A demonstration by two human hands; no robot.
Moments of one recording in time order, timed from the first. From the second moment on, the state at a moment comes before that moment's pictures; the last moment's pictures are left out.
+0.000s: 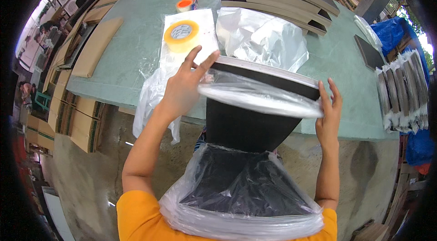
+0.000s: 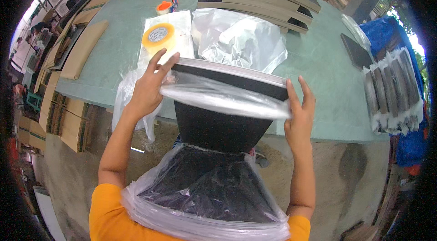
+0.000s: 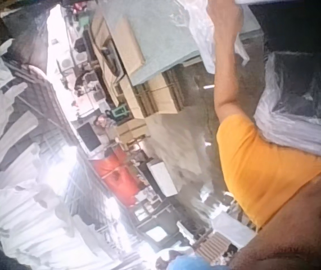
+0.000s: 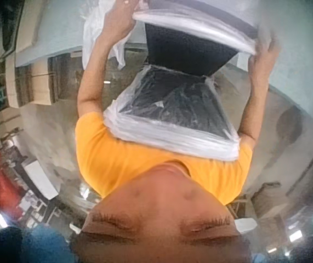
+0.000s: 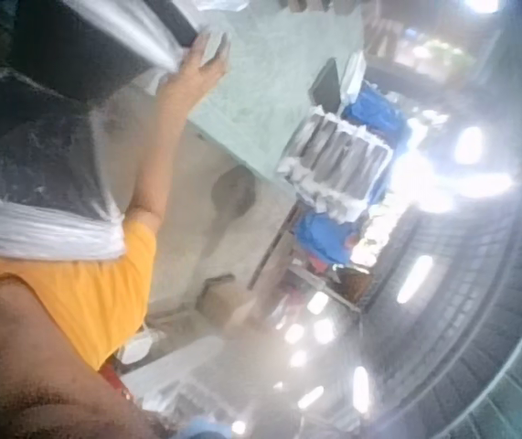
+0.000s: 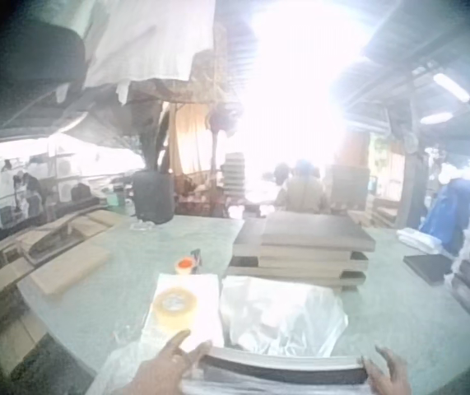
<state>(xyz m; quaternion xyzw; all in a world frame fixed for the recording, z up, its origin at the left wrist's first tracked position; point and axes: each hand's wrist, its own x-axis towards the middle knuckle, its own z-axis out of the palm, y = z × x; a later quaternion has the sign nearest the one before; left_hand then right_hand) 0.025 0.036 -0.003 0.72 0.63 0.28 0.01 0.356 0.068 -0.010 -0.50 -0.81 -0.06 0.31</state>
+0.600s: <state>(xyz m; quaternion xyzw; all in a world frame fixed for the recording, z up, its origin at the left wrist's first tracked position) -0.016 -0.061 -0.189 0.32 0.43 0.23 0.81 0.416 0.010 -0.175 -0.36 -0.37 0.85 0.13</state>
